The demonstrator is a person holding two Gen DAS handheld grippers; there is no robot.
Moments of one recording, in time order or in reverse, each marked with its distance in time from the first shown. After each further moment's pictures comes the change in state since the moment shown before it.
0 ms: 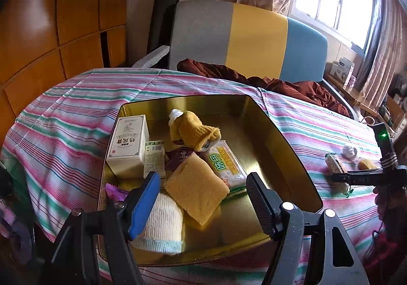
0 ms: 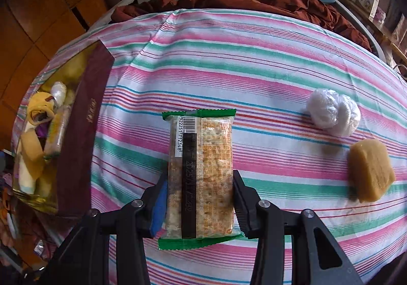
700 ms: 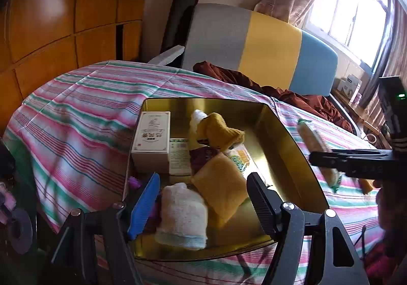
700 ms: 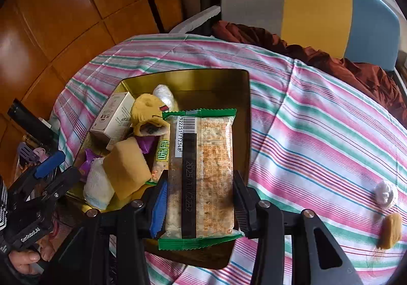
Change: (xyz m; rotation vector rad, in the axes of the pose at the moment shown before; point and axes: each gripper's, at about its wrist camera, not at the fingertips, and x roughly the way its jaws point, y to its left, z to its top) left arm -0.011 0.040 -0.004 -0.100 -0.019 0.008; right arm -0.022 0.183 0.025 -0.295 -0.071 0.155
